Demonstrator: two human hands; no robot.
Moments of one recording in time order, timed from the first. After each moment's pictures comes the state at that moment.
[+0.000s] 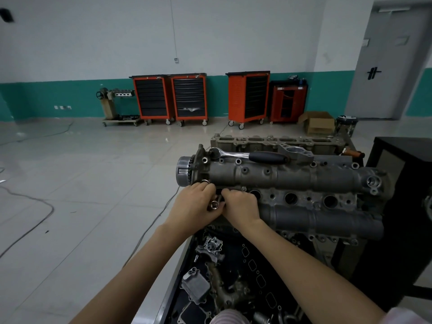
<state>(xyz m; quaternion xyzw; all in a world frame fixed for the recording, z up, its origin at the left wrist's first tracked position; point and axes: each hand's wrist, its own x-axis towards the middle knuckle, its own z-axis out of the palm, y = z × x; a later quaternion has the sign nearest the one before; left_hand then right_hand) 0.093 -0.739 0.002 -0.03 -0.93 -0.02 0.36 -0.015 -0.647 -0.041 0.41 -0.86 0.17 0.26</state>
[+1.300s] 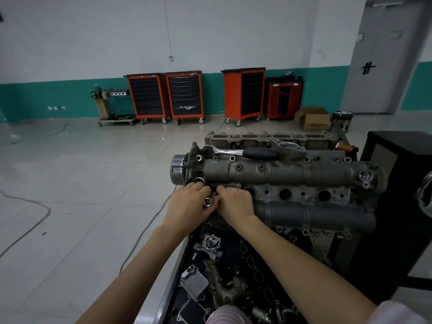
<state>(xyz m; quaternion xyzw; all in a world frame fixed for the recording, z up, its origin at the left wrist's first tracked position) 0.091 -0.733 -0.004 0.01 -0.93 0.03 0.37 -0.007 -0.643 -0.035 0.39 -0.85 0.19 0.30</state>
